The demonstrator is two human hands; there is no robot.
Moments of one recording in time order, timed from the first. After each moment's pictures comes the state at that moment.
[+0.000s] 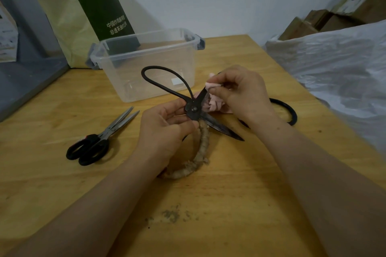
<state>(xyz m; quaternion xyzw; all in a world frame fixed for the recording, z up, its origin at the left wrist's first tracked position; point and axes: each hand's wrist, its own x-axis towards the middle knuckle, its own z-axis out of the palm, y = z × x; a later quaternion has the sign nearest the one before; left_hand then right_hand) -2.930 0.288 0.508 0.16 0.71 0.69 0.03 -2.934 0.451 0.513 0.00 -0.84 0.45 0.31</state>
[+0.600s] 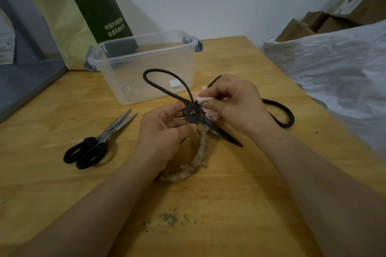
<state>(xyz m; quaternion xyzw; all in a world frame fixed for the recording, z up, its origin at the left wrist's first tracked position) -2.934 0.287 0.505 0.21 0.71 0.67 0.04 -2.922 0.444 0.512 0.05 -0.83 0.49 0.26</state>
